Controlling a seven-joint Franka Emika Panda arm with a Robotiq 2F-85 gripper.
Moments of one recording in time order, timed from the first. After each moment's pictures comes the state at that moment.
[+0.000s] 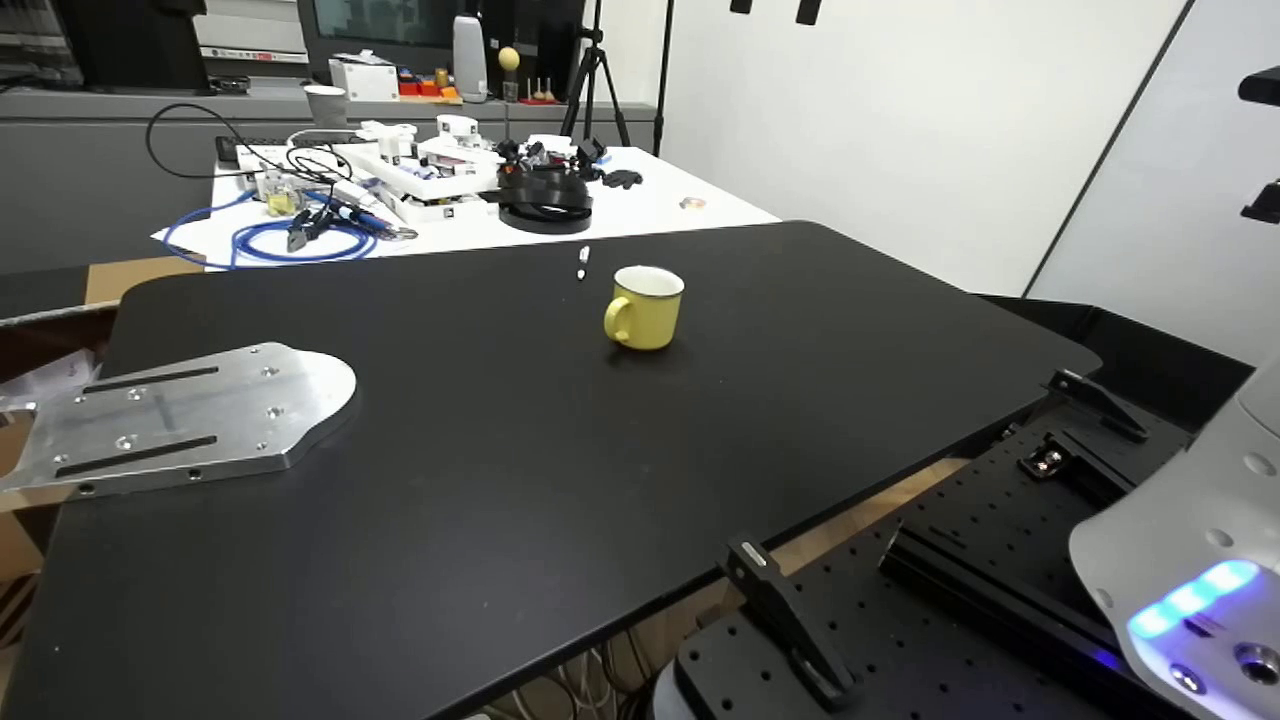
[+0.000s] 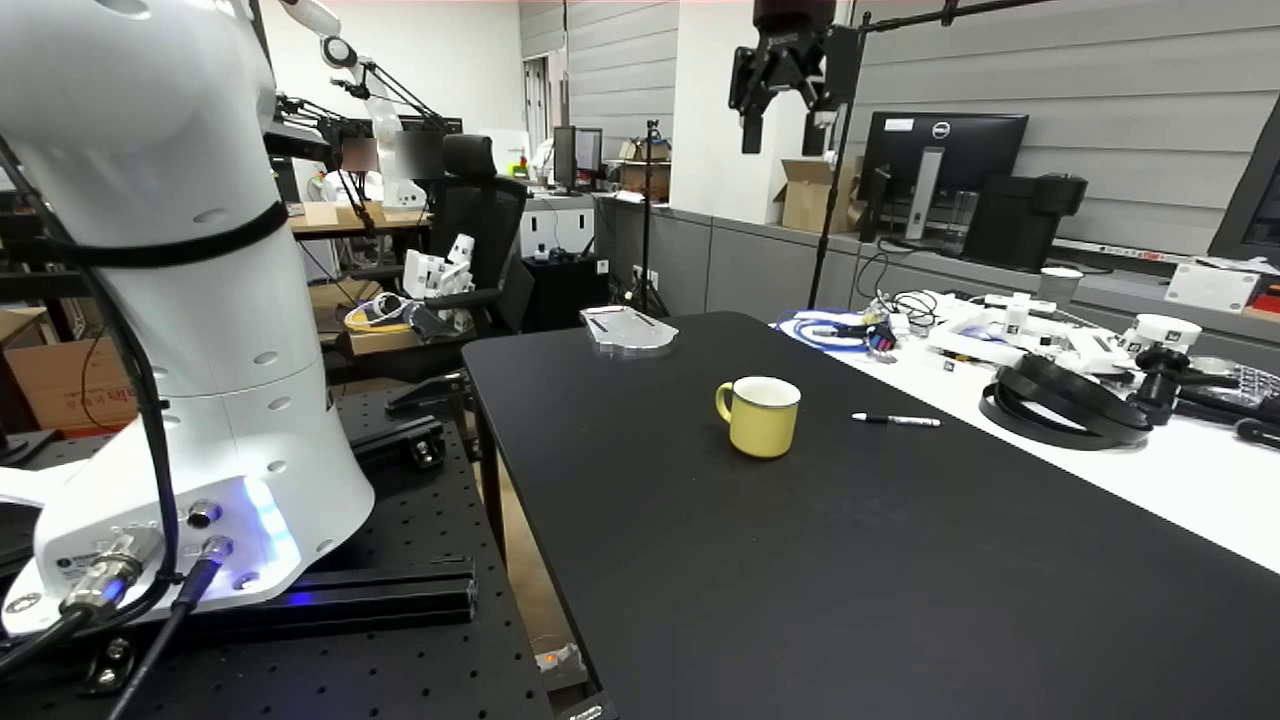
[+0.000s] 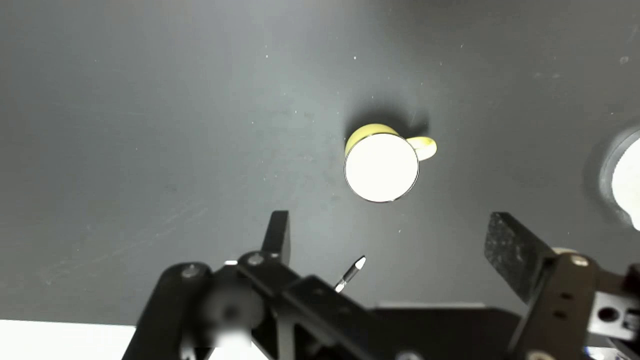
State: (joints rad) arm -0.02 -0.19 0.02 -2.23 -0.01 2.07 -0.01
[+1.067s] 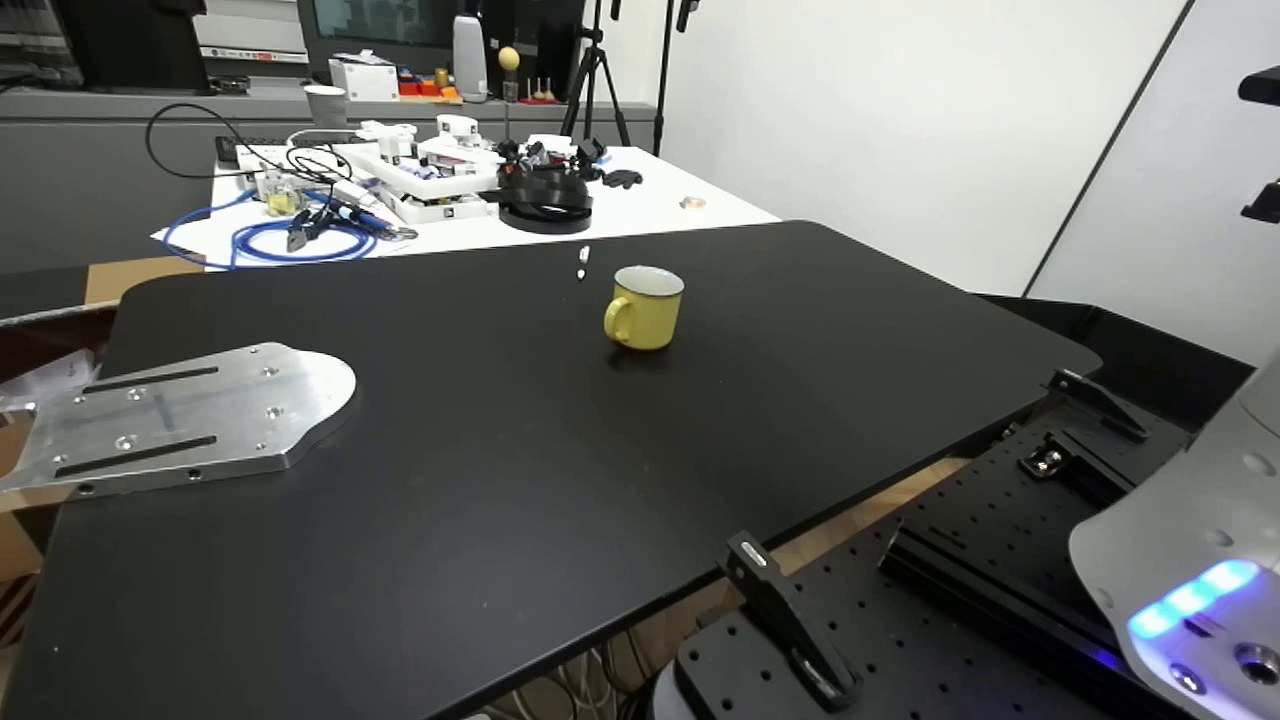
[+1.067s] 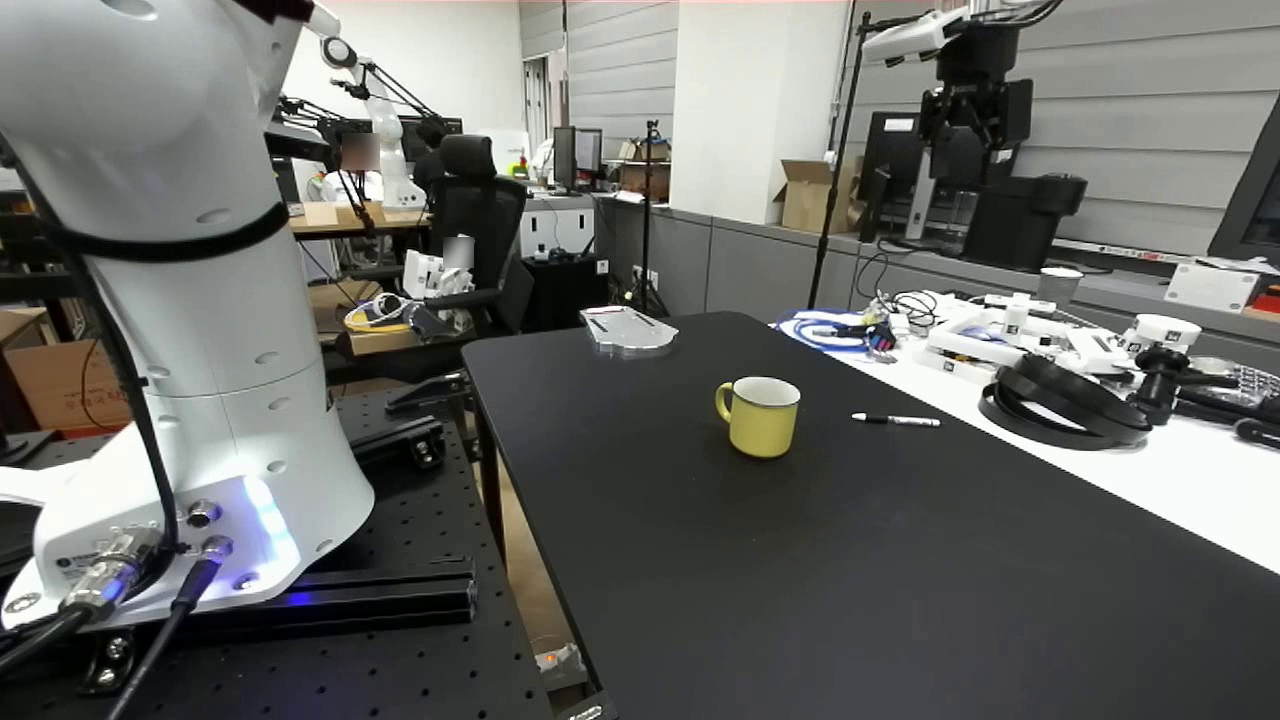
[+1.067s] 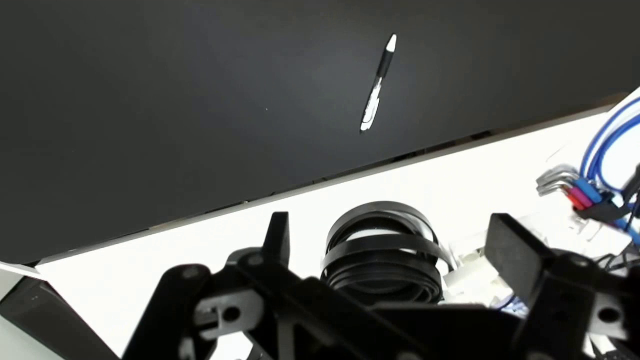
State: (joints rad) arm 0.00 0.52 -0.04 -1.39 -0.02 2.11 0.32
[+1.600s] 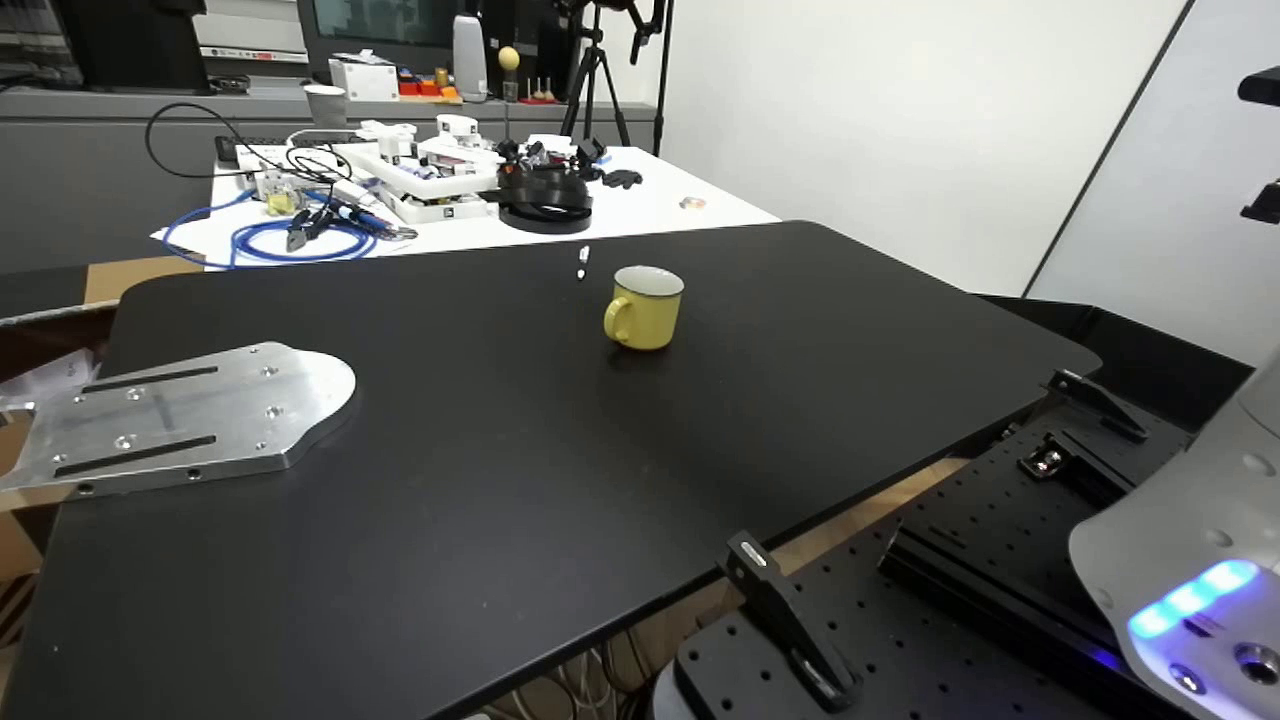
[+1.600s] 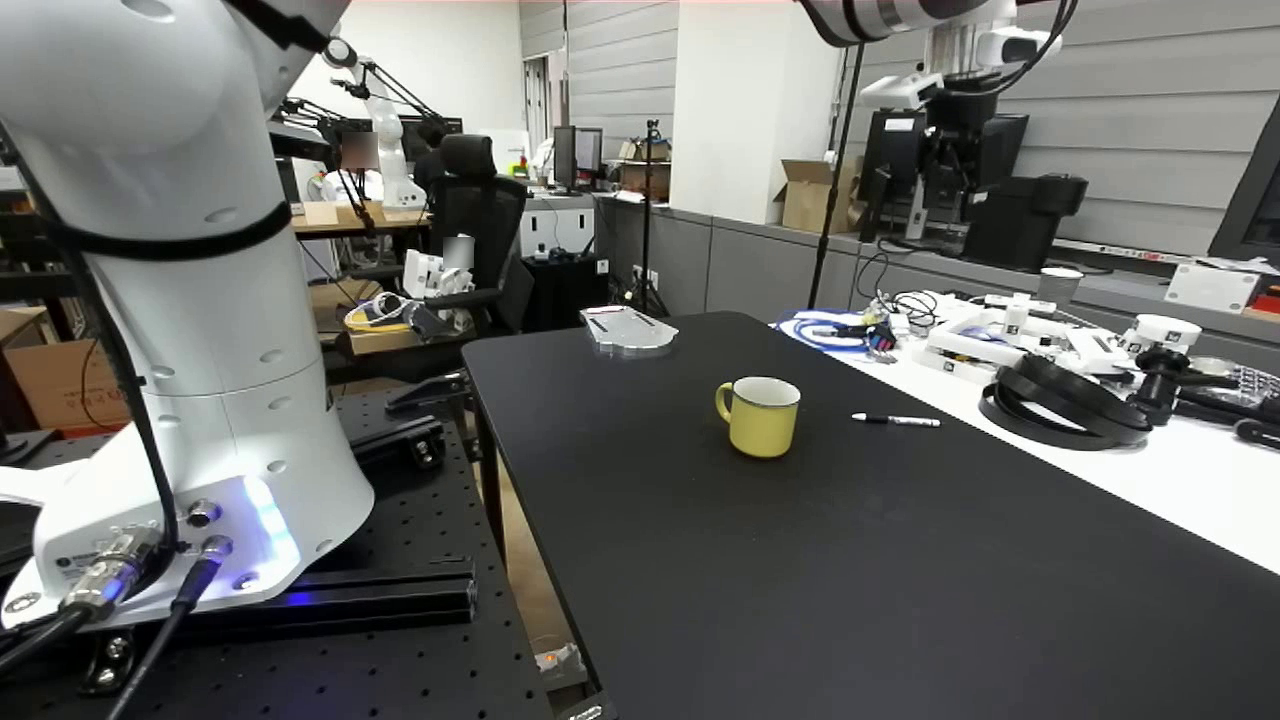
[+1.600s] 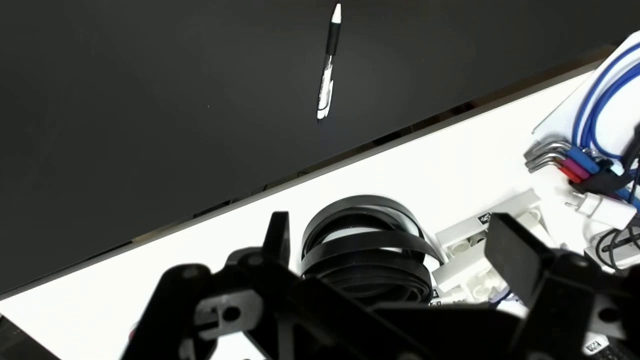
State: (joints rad) arm 0.05 0.72 -0.05 -1.18 0.01 2.12 0.46
